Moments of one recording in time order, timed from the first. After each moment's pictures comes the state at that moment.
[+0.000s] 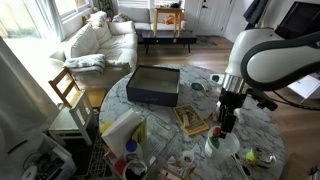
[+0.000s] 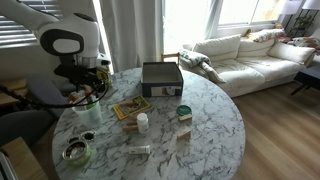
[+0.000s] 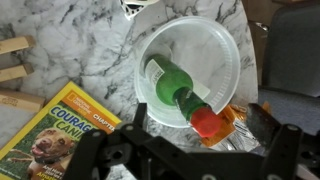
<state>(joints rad) 0.03 -0.11 0.00 -2.45 0.27 2.18 -0.65</state>
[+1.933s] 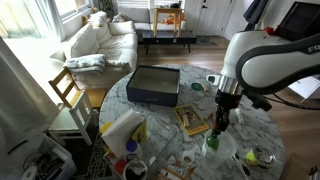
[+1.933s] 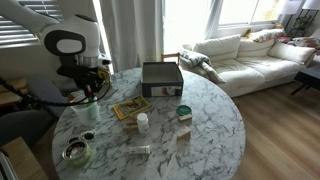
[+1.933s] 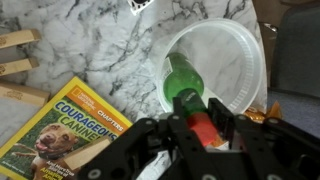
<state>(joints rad) 0.04 -0.07 0.01 -2.42 0.23 2.20 -0.61</state>
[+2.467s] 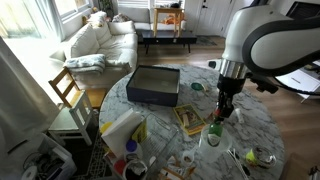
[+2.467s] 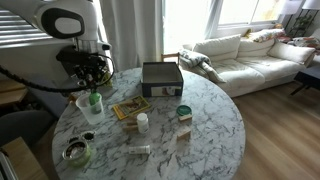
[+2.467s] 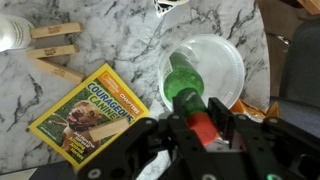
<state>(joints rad) 0.04 -0.13 0.01 -2.32 0.10 2.07 -0.59</state>
